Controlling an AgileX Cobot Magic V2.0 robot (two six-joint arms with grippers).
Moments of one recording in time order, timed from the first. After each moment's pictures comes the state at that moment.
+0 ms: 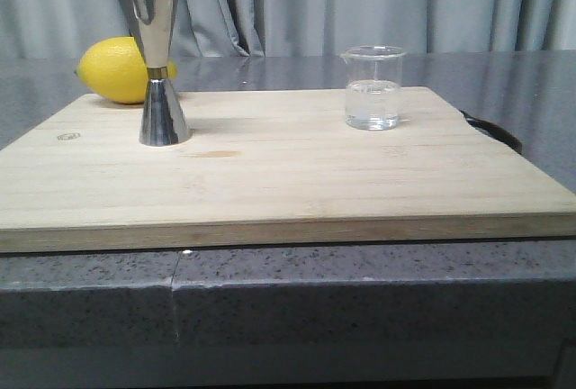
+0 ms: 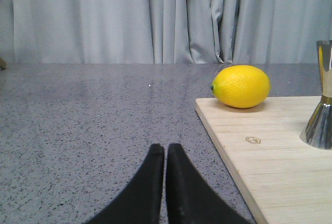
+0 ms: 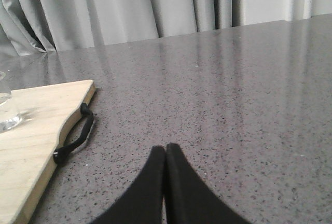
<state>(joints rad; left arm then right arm) -0.13 0.00 0.00 -0.04 0.05 0.01 -0.05 -0.01 0.01 -0.01 0.11 0.11</state>
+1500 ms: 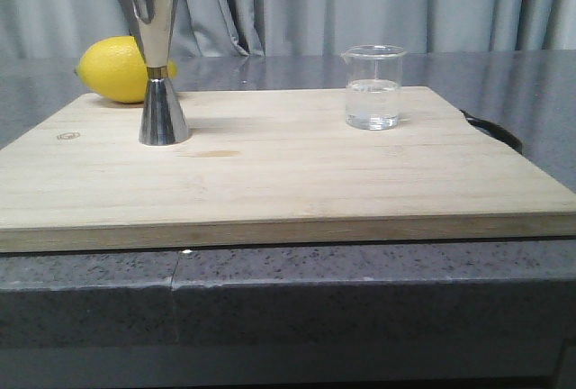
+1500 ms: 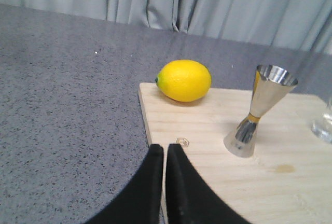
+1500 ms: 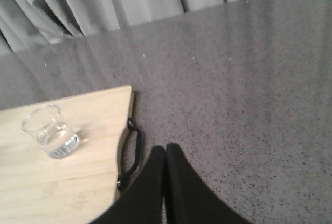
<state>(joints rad) -0.17 0.37 -0.42 -0.39 0.38 0.18 -0.05 0.46 -0.54 0.22 0.47 -0.03</state>
